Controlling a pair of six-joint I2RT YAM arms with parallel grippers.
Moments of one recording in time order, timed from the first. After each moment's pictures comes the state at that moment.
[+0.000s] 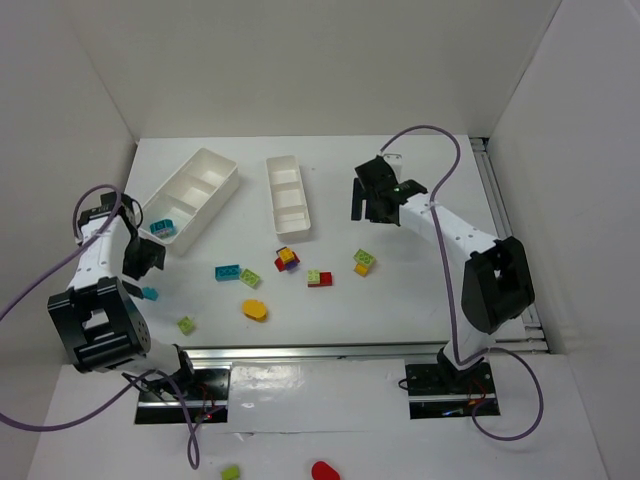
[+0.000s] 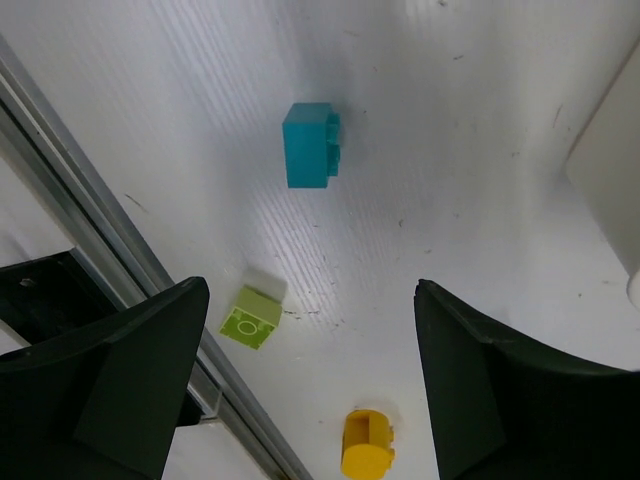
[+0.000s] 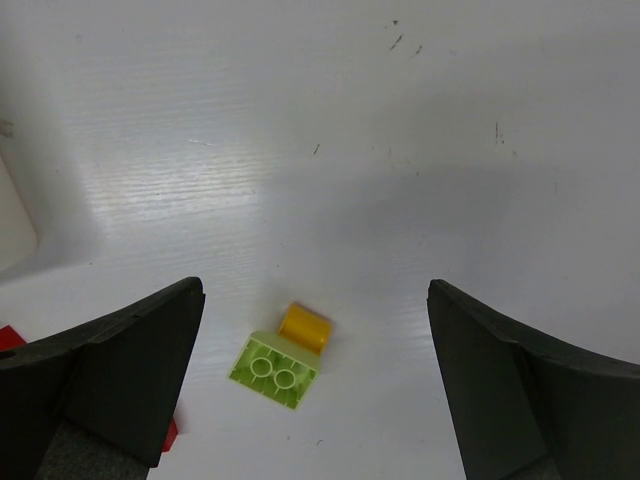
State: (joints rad) left arm 0.39 1.44 1.11 -1.11 -0.26 -0.87; right arm 0.49 1.67 1.33 -0.61 0.42 0.48
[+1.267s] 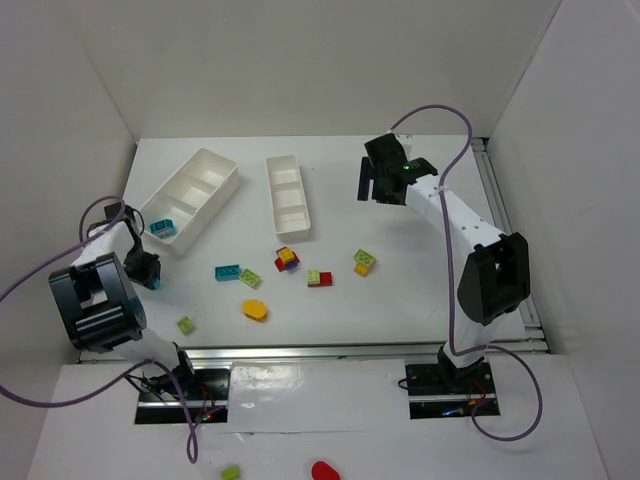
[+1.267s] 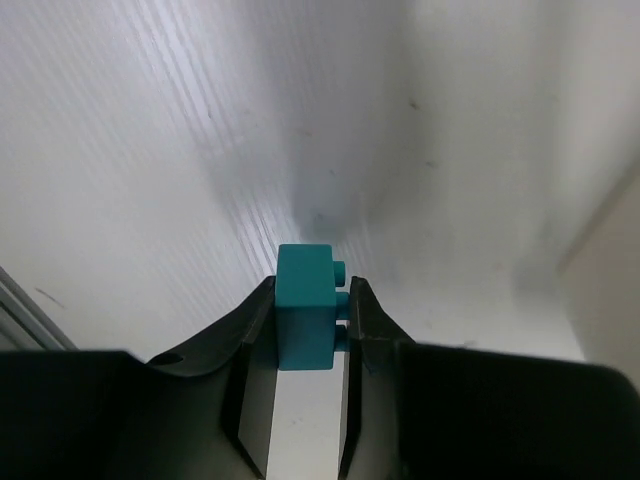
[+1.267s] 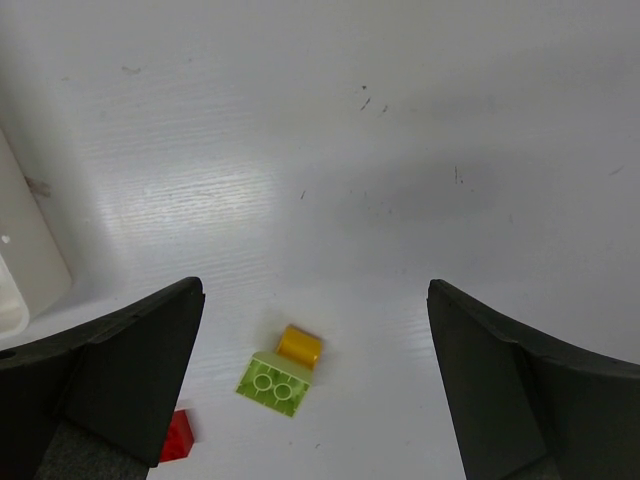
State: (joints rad) left arm 0.44 1.60 0.98 -0.81 -0.25 -0.88; right arm 0.42 1.72 1.54 -0.74 0.40 0.46
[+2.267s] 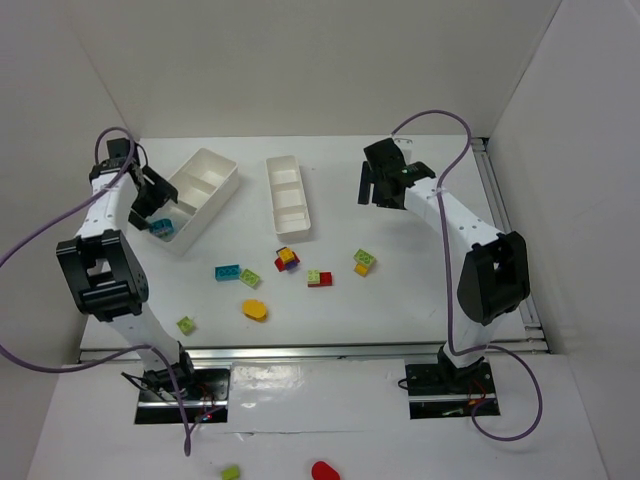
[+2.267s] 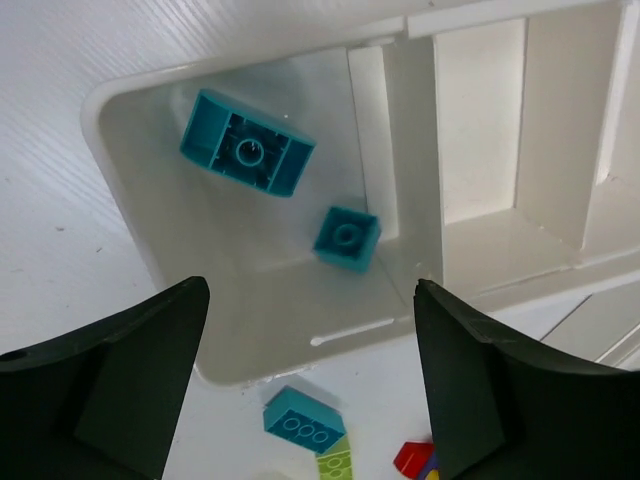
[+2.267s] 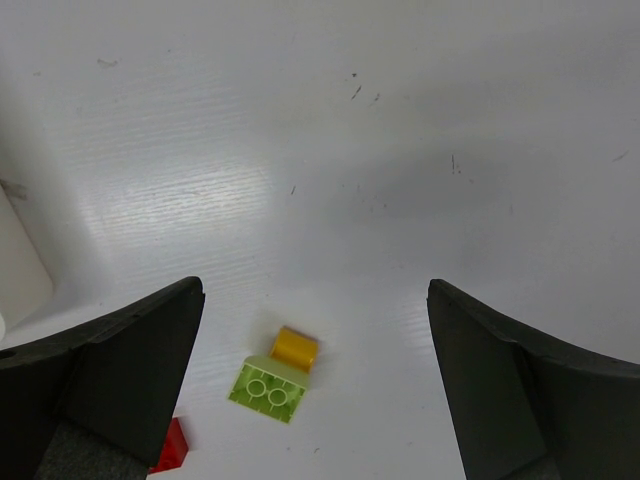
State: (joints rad) left arm 0.30 1.79 1.52 -0.83 -0.07 -0.66; right arm 0.42 1.73 1.50 -0.72 0.42 0.48
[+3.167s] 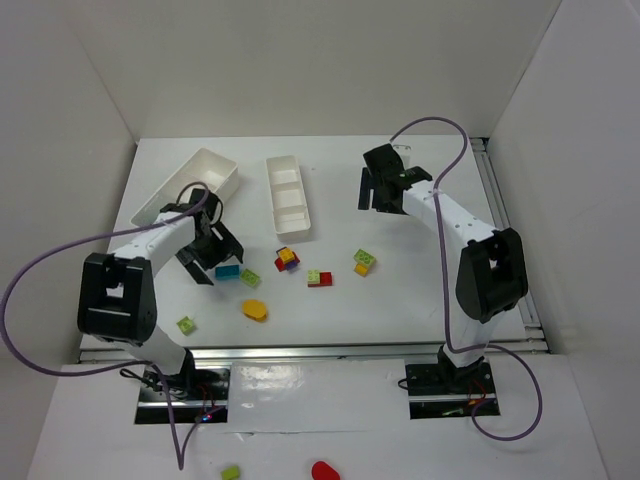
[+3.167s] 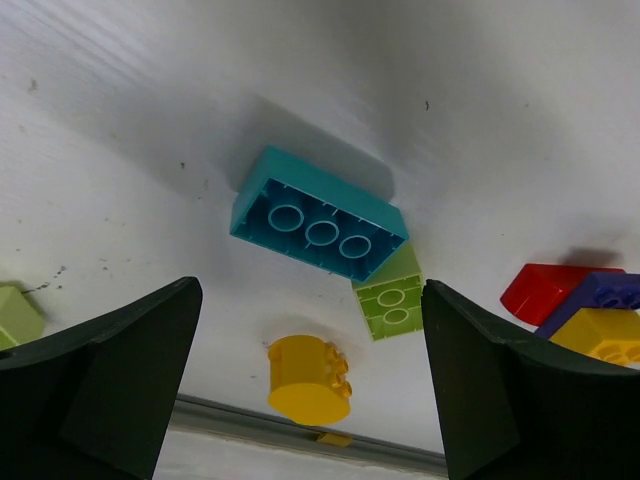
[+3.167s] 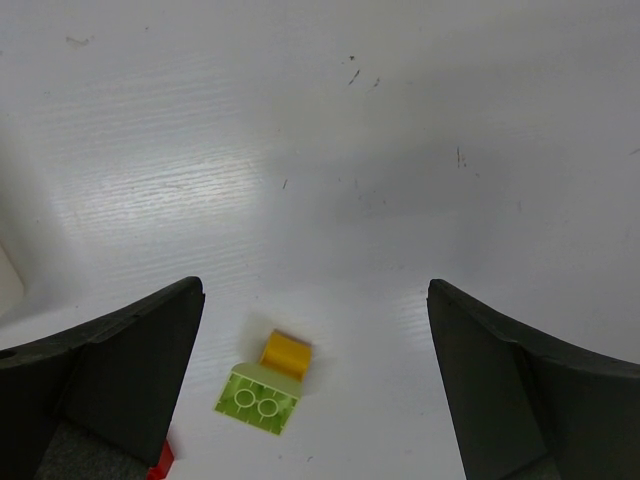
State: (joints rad) left arm -0.09 1.56 1.04 -0.85 -0.02 -0.81; right arm 0.41 1.74 1.44 -0.68 0.40 0.48
